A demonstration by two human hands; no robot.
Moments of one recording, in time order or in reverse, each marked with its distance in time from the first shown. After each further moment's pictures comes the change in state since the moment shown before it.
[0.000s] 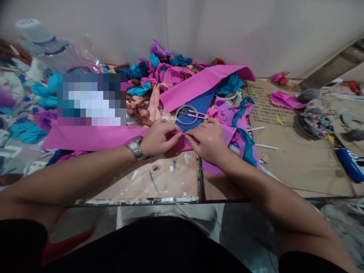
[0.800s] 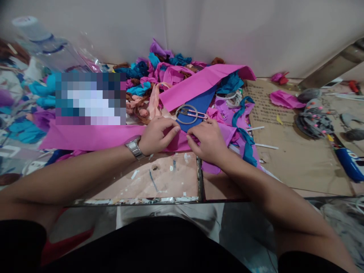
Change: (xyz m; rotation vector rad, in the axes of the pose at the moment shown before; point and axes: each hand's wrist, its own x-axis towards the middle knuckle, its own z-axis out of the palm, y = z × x) left_hand 0.001 0.000 -0.002 0.005 0.088 -0.011; right_hand 0.000 0.001 0.001 0.081 -0.072 0.054
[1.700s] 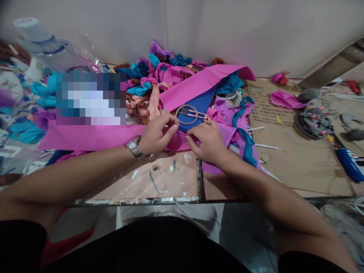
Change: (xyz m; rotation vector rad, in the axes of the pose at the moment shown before) left_hand -0.001 -0.001 0.000 -0.058 0.068 0.002; right_hand -0.001 0.001 0.004 0.067 0.028 -0.006
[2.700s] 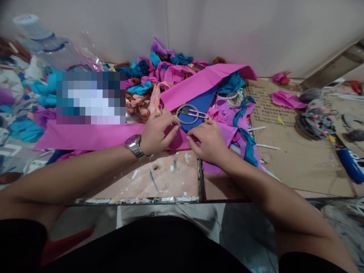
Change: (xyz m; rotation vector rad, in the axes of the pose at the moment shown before) left_hand -0.002 0.000 -0.001 0.200 -0.009 0.074; right_hand 0.000 0.002 0.000 -0.028 -0.033 -0.016
